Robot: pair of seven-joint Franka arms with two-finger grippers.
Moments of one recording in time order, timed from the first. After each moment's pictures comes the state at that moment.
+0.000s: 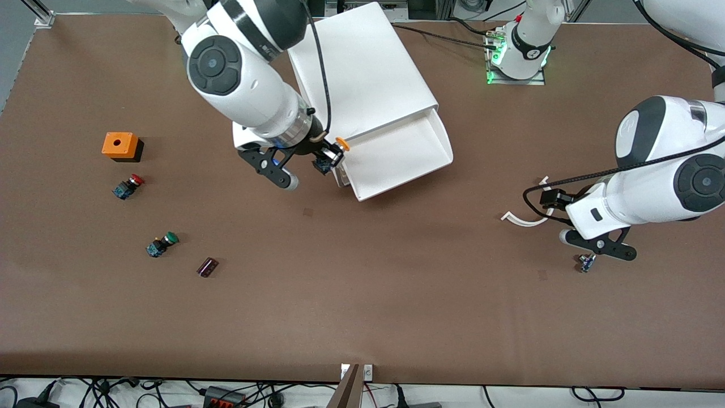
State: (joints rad) left arm 0.08 0.46 -0.25 -1.37 0.11 1.61 0.07; right arm 0.60 0.48 0.03 -1.21 0.29 1.75 1.28
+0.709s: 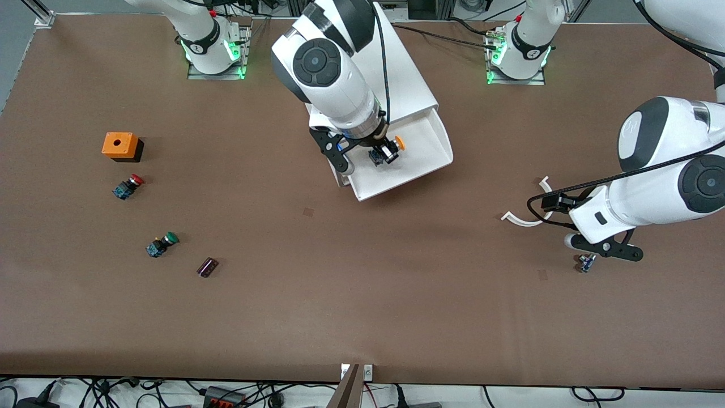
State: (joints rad) left arm 0.08 0.46 -0.25 -1.36 0.11 1.61 0.03; right arm 0.75 0.59 0.02 -1.21 0.29 1.94 1.72
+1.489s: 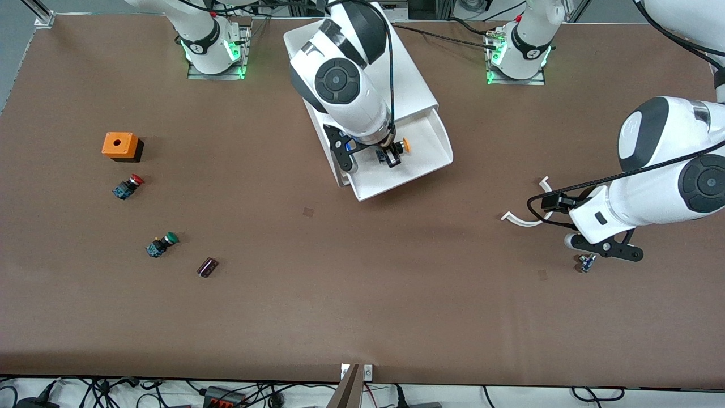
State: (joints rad) left arm 0.08 0.46 -0.25 -1.36 0.11 1.61 0.03; right arm 0.79 0.64 0.02 -1.21 0.31 1.94 1.87
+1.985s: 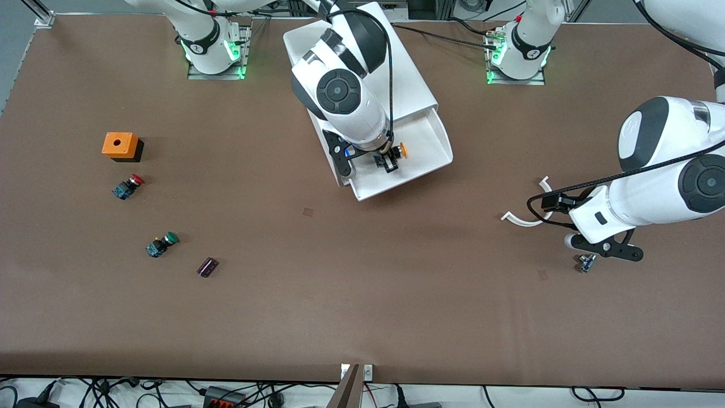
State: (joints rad) left arm 0.08 0.46 -0.25 -1.36 0.11 1.61 0.03; right arm 0.78 0.66 0.01 -1.21 0.31 1.94 1.89
